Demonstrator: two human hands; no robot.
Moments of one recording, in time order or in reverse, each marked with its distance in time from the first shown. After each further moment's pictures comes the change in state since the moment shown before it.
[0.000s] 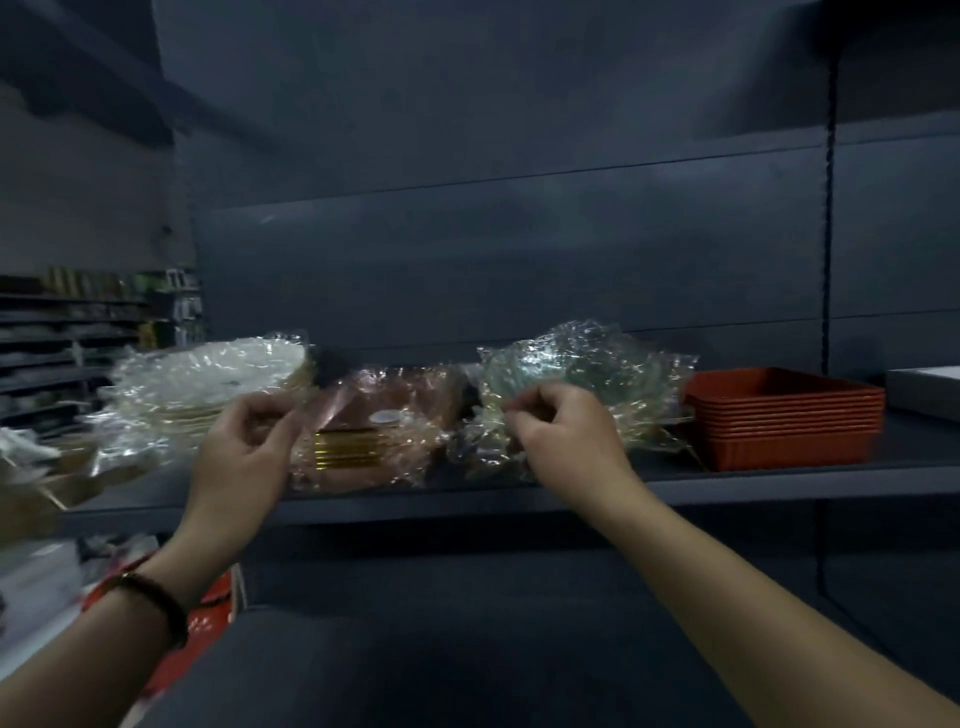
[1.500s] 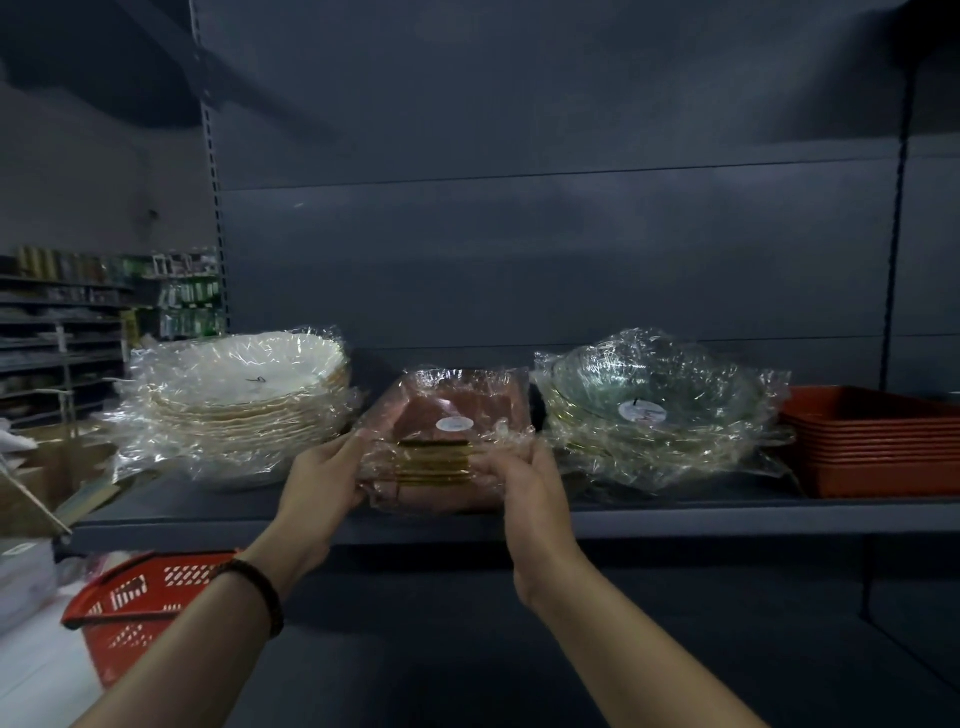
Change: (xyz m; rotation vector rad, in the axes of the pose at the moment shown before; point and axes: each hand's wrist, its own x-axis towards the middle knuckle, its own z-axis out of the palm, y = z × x) left_hand 0.052 -0.102 0.024 -0.338 -0.260 -0.419; right_hand 0.000 -0.001 0.149 0.658 0.022 0.308
